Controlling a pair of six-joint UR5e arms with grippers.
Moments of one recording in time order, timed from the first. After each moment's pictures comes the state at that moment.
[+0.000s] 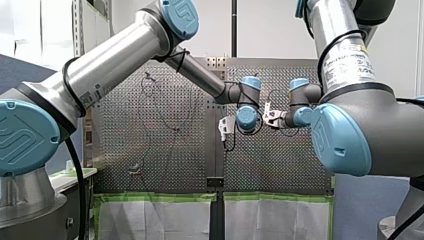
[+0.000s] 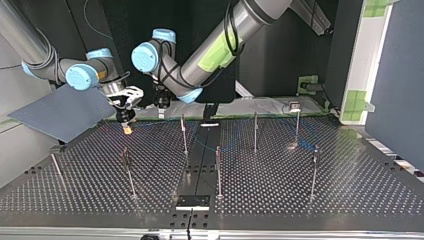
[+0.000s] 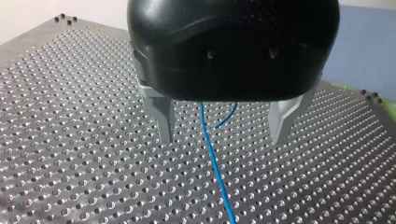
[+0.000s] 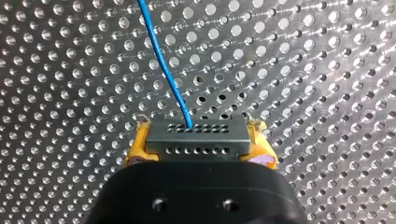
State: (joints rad) left arm -0.80 -2.39 -1.15 -2.92 -2.18 -1.83; right arm 1.80 -1.04 1.68 -0.53 1.23 1.71
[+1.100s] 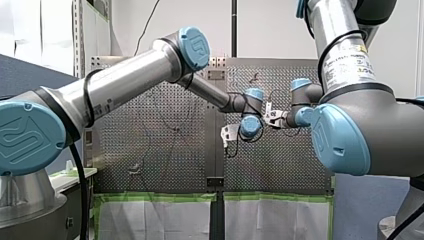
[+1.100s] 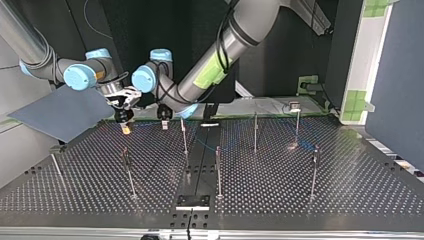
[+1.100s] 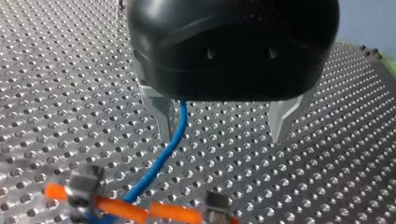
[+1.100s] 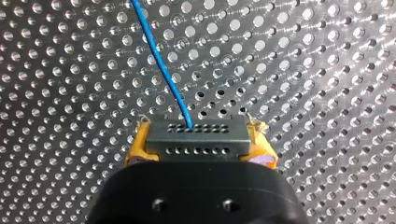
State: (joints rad) left arm -0.76 -2.59 -0.87 -3.04 -2.22 -1.84; right arm 1.78 -1.04 1.68 -0.53 1.22 1.71
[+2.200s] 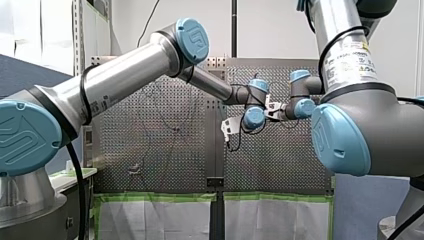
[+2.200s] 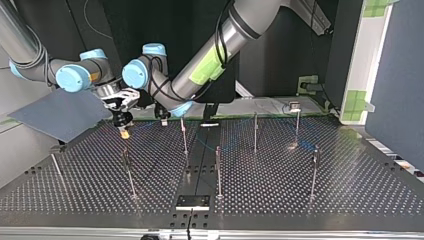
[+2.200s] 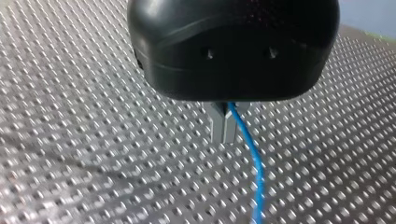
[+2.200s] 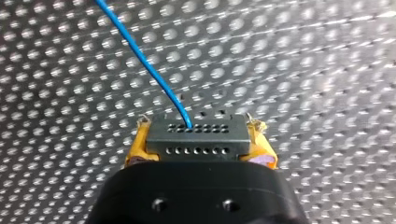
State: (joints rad) left arm -0.79 -2.53 -0.89 -3.07 -2.31 -1.90; right arm 1.79 -1.10 1.65 -0.47 1.19 1.71
